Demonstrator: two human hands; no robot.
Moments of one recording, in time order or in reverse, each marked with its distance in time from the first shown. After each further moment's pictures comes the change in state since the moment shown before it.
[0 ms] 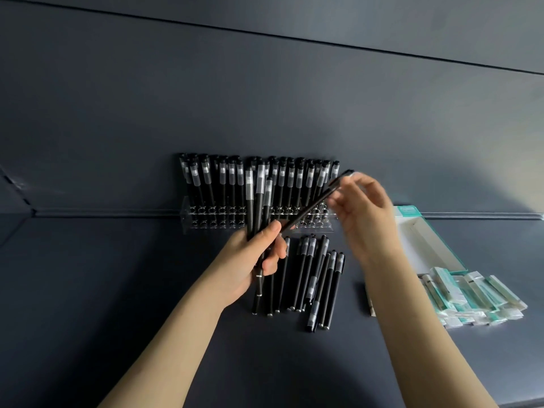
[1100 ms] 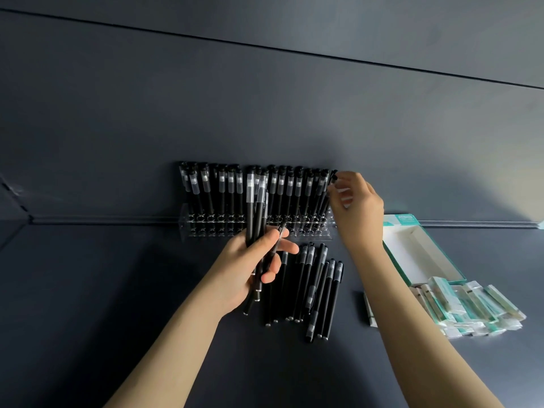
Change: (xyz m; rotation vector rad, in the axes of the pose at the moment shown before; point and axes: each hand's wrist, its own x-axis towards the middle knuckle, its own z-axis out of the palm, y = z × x) left_hand 0.002 0.004 0.002 -0.105 0.058 -0.008; right_hand 0.044 0.024 -0.020 -1.174 0.102 -0.609
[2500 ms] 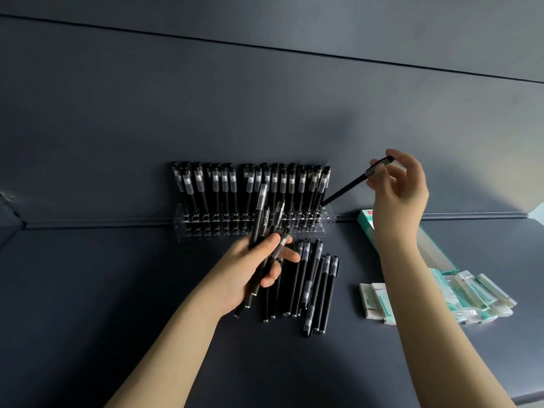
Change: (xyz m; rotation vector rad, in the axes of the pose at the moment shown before) left_hand -0.001 -0.004 0.002 0.060 -0.083 -0.108; right_hand 0.009 -0.012 -0.050 0.499 0.262 0.306
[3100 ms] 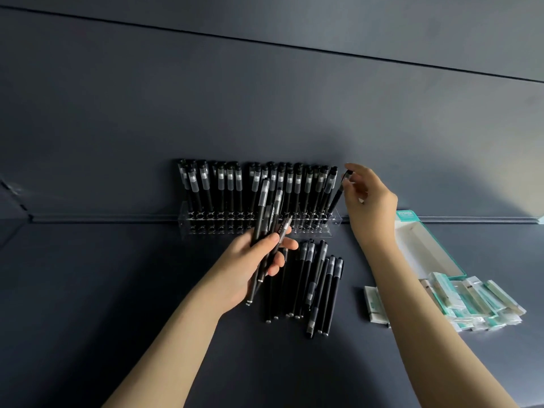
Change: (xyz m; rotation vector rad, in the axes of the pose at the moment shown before) left_hand 0.001 -0.001 -0.003 0.035 0.094 0.063; right_hand -0.003 0.032 0.020 -0.401 -0.264 -0.212
